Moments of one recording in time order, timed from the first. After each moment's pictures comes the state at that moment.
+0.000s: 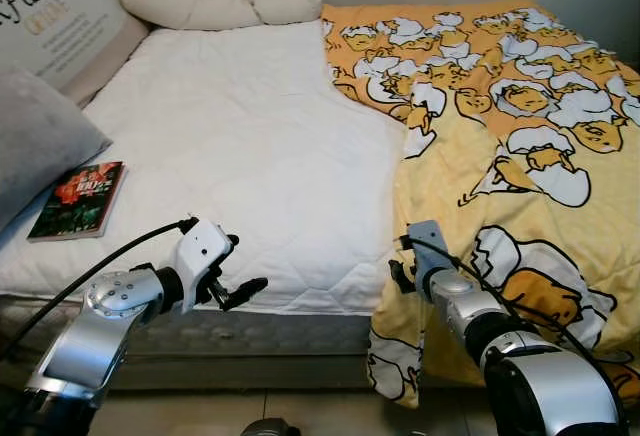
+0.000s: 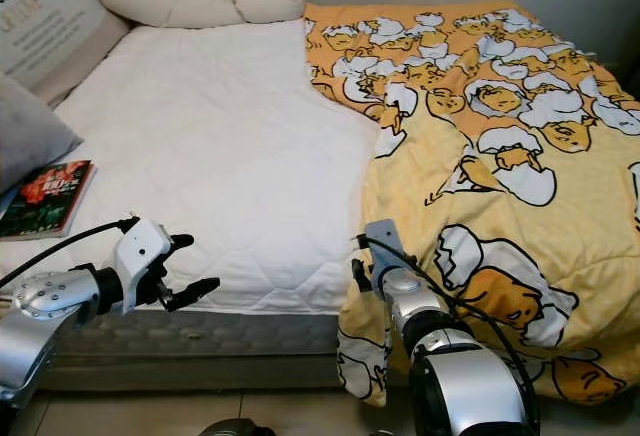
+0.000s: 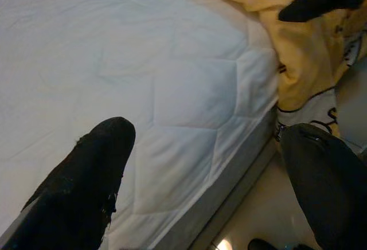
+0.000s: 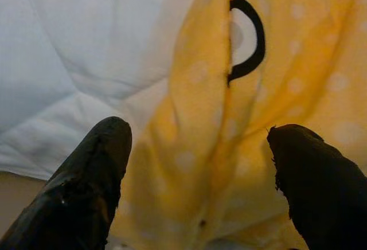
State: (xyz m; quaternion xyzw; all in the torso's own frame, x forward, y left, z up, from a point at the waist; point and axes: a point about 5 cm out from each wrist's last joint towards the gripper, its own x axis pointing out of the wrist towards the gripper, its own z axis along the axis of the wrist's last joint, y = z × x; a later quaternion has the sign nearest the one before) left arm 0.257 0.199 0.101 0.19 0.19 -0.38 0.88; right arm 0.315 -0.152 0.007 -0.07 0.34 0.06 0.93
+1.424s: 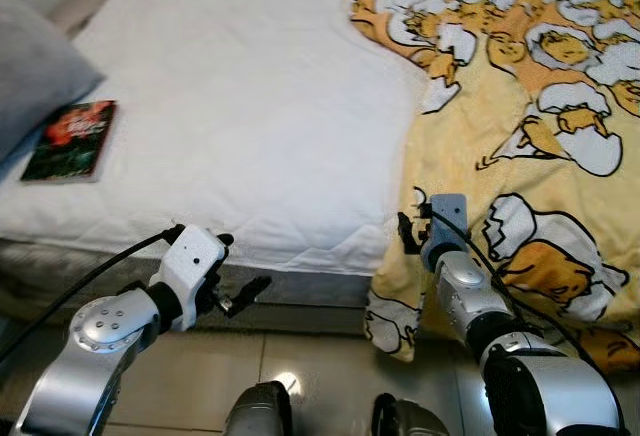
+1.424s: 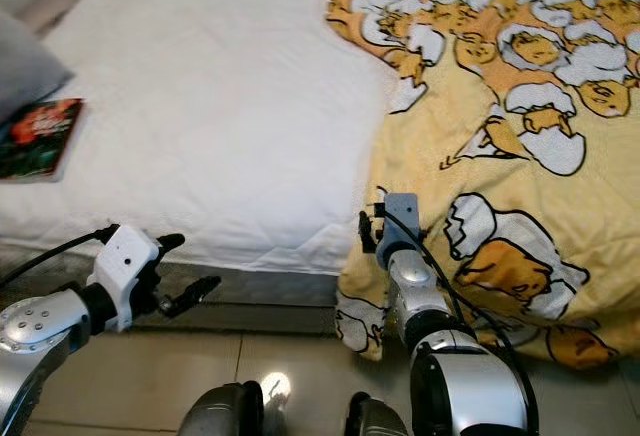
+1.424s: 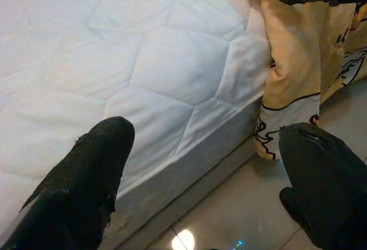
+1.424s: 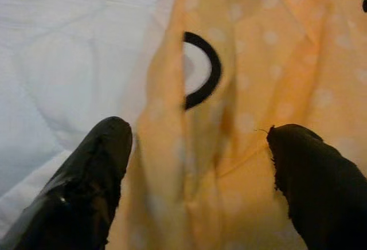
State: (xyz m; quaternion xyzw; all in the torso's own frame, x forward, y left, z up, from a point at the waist) left arm 0.231 0.186 0.118 0.15 0.16 -0.32 0.92; right arm 0.333 -0.157 0.038 -0.01 0.17 0.01 0.98
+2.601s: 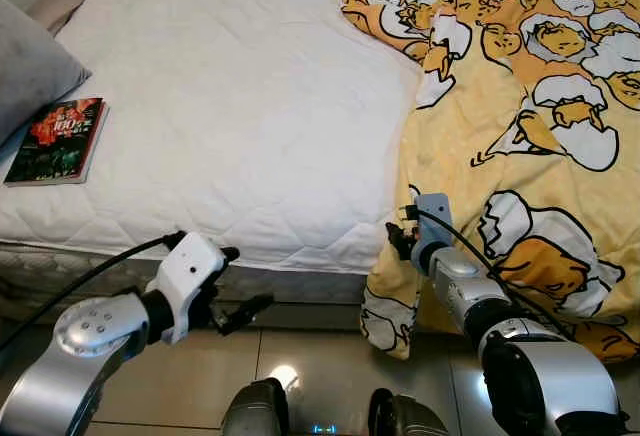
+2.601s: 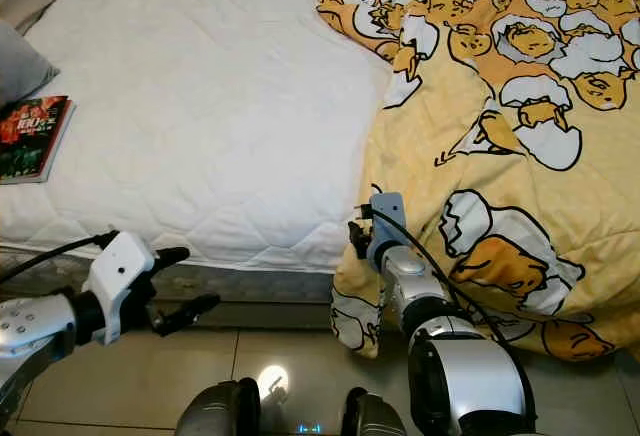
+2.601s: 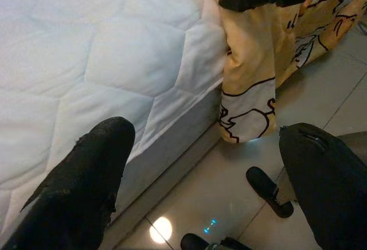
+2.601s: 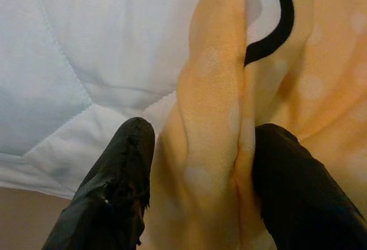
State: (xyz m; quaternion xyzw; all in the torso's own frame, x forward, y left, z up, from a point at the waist) left arm 0.218 0.186 0.127 0.15 0.19 -0.39 0.89; right arm 0.337 -0.146 0.036 0.00 0.25 0.08 0.97
